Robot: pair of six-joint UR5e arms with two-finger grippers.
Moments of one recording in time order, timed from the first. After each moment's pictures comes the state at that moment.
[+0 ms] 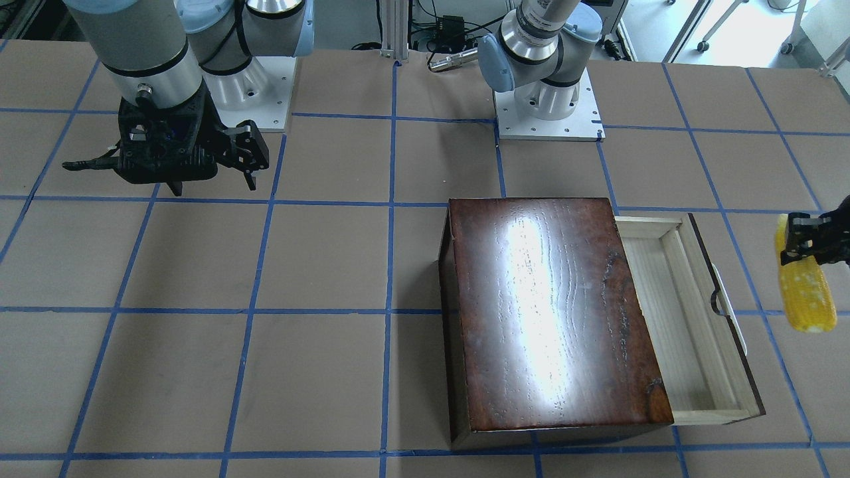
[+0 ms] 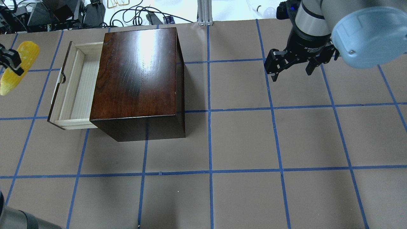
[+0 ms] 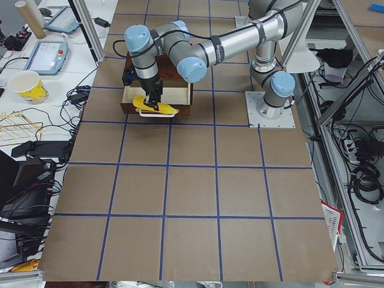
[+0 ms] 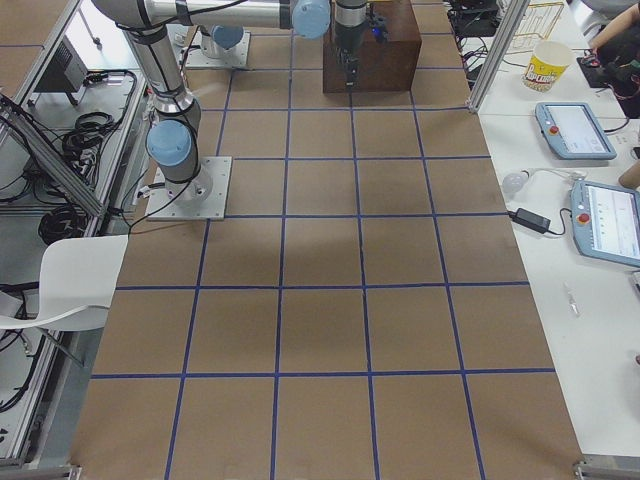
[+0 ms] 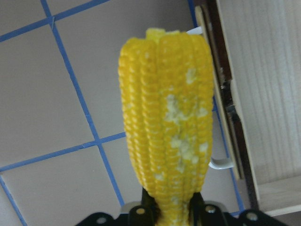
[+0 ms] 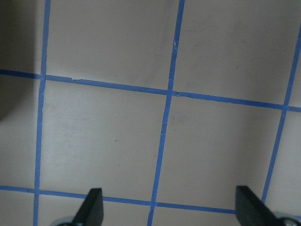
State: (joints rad) left arm -1.12 -1.87 -1.34 -1.57 1.67 0.70; right arm 1.62 -1.53 1.60 -1.63 -1.60 -0.09
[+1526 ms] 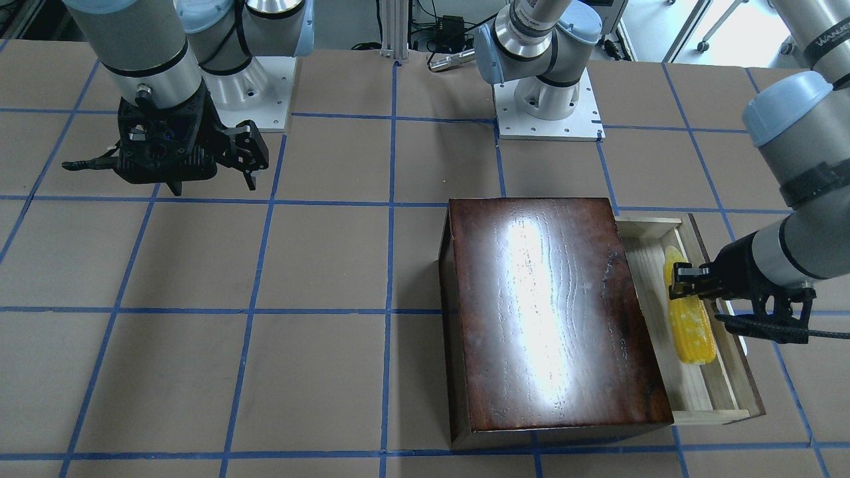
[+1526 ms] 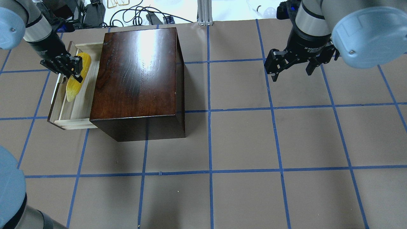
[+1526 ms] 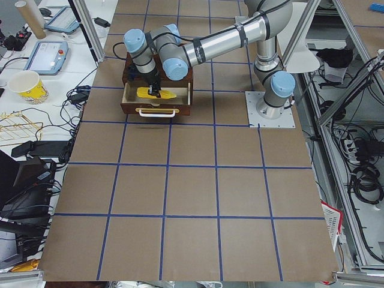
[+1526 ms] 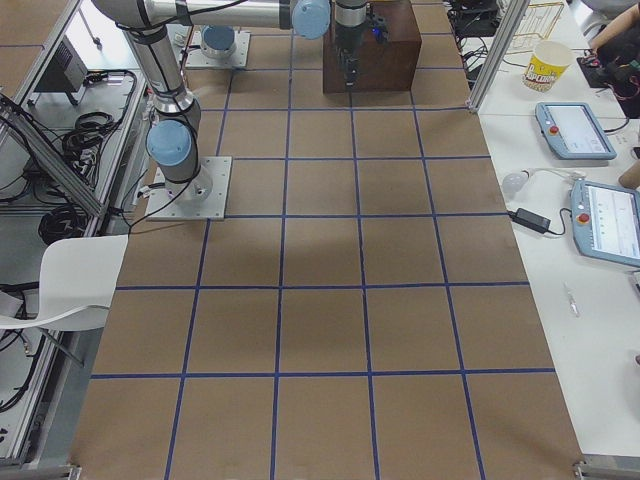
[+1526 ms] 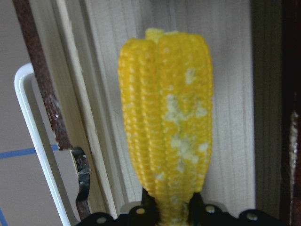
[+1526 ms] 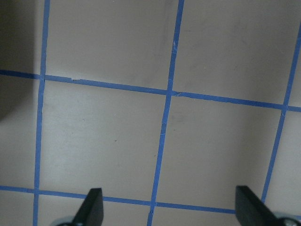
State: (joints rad) left arm -1.25 -1.95 -1.43 -1.51 1.58 0.44; right arm 1.62 -1.53 1.60 -1.63 -1.60 -0.09
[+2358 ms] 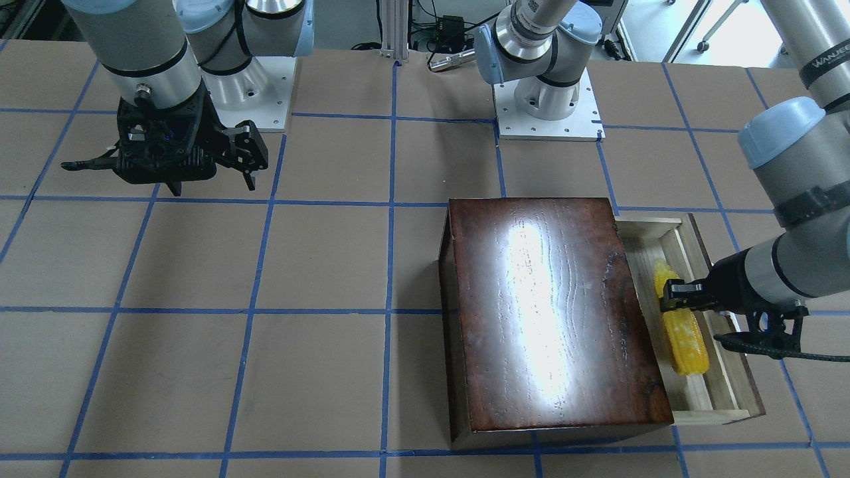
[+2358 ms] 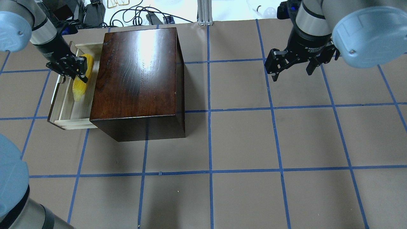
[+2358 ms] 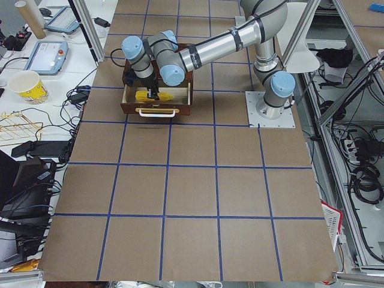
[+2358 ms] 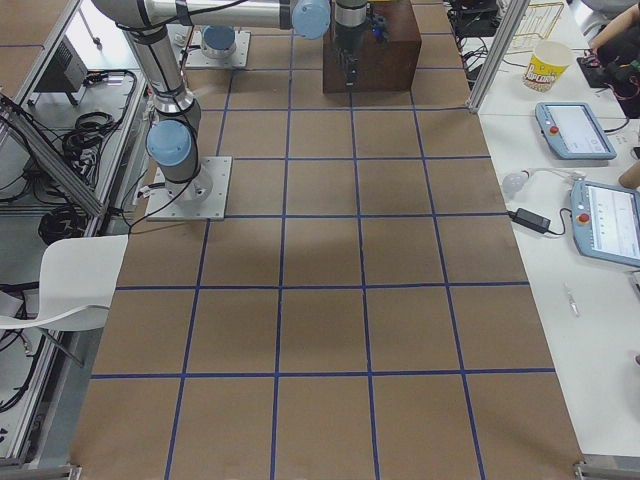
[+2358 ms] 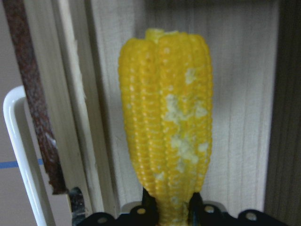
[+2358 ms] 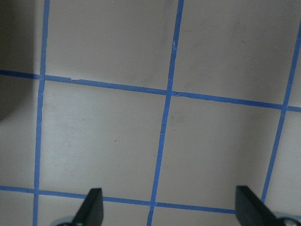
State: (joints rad) left arm -1.25 -1.99 -1.43 -1.49 1.55 0.38; right arm 1.62 -1.53 1.60 -1.63 -1.60 -0.09
